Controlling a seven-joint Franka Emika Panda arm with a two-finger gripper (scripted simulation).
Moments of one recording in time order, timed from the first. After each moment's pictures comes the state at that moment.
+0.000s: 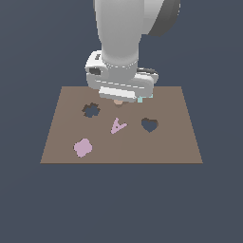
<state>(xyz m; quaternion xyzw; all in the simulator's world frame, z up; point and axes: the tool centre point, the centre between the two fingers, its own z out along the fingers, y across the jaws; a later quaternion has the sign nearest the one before) -0.070 -0.003 0.056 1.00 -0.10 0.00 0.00</state>
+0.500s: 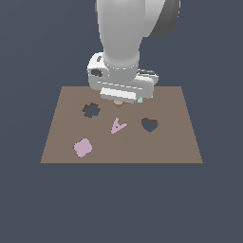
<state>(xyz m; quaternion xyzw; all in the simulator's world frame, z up) -0.072 -0.001 0.049 0.99 -0.10 0.00 0.00</state>
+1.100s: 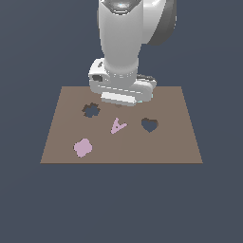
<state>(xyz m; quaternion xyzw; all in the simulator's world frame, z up) -0.072 -0.001 0.031 0.99 -0.10 0.00 0.00</state>
